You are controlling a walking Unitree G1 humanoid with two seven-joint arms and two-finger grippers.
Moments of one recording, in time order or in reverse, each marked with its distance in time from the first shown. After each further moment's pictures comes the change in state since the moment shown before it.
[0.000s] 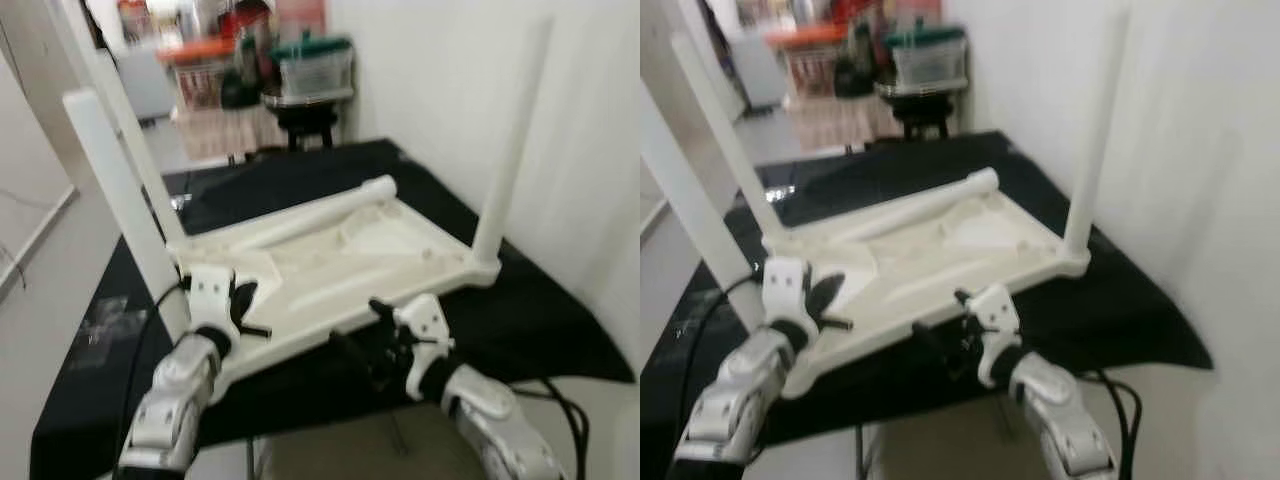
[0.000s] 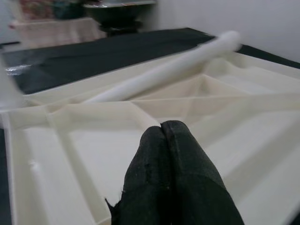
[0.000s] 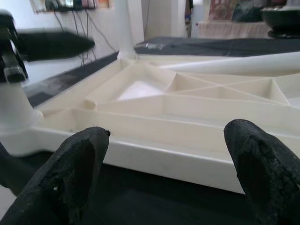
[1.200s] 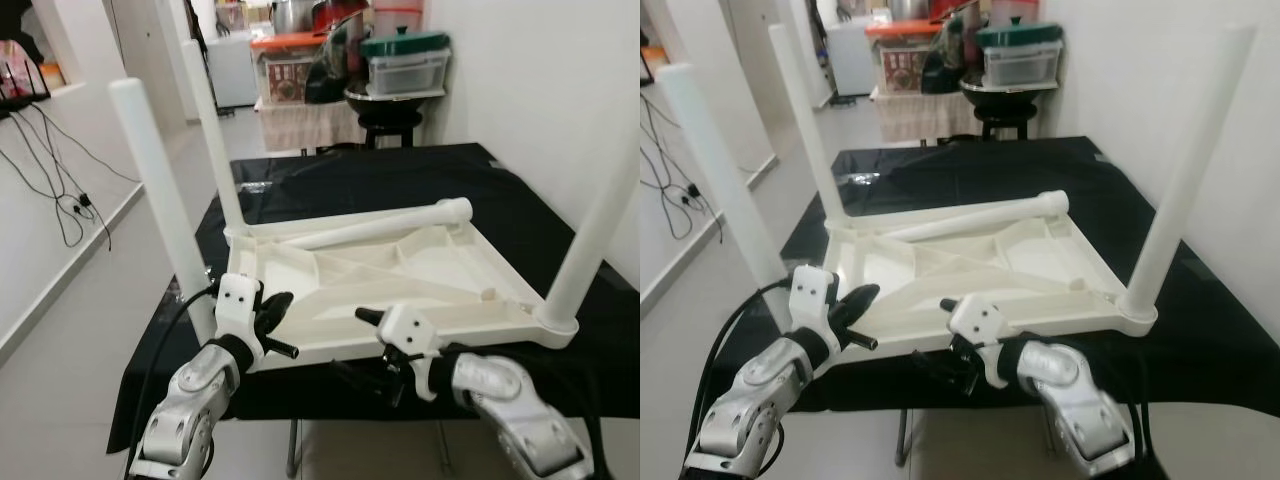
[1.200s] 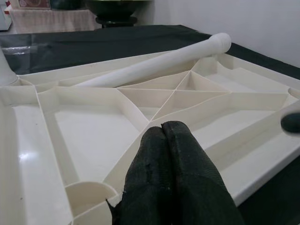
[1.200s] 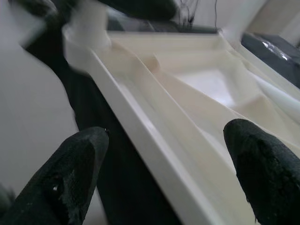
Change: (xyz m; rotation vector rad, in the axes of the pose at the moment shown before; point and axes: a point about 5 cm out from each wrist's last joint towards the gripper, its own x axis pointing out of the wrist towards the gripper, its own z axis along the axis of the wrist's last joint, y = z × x) left arm -0.011 -0.042 -0.009 -0.069 0.032 -0.250; right arm -0.004 -0.026 0.027 -0.464 0.272 0.262
